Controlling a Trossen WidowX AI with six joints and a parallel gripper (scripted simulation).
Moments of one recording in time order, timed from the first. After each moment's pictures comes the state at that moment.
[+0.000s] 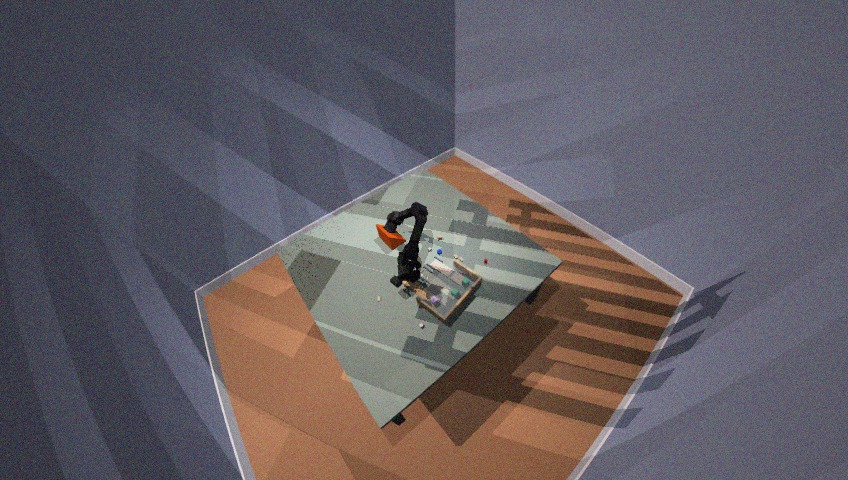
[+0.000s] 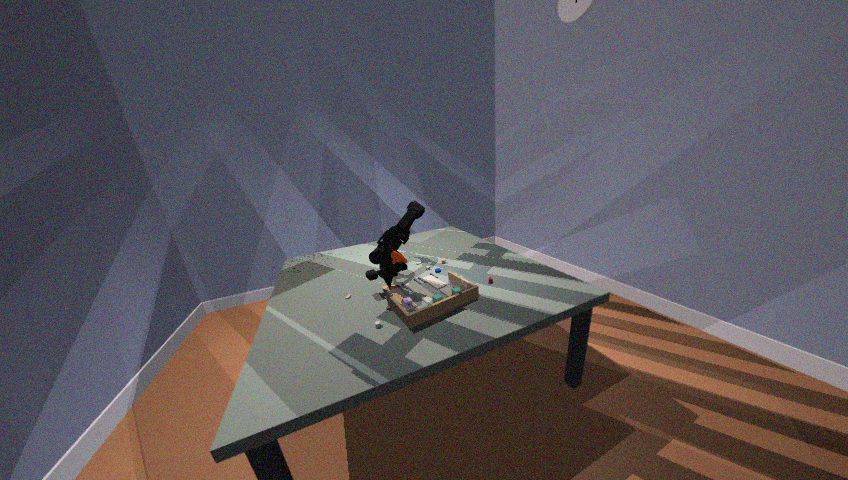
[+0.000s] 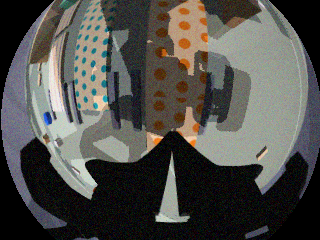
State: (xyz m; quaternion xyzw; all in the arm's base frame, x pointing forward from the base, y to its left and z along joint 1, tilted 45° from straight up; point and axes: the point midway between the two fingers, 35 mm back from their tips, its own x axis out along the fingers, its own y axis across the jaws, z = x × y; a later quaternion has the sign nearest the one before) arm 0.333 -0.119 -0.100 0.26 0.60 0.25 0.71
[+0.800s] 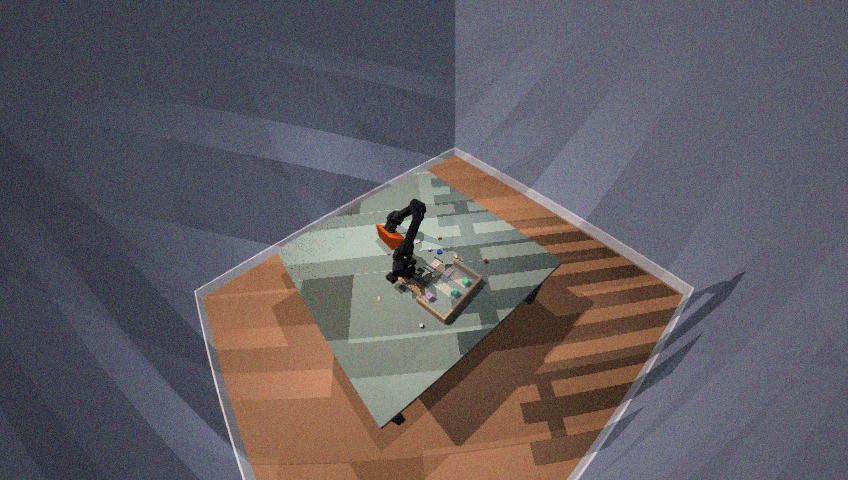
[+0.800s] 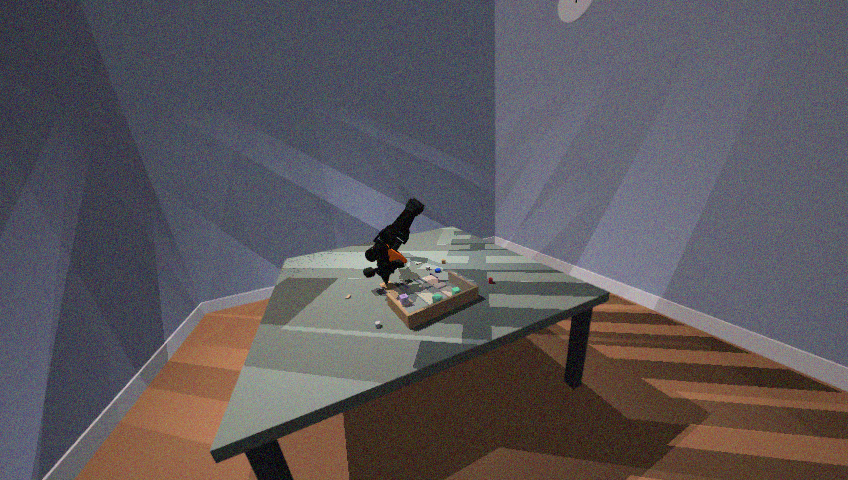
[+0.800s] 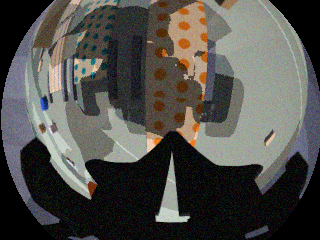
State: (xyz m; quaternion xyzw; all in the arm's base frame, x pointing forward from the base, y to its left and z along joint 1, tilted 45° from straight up) arm 0.298 -0.117 -0.105 0.26 0.60 0.25 0.71
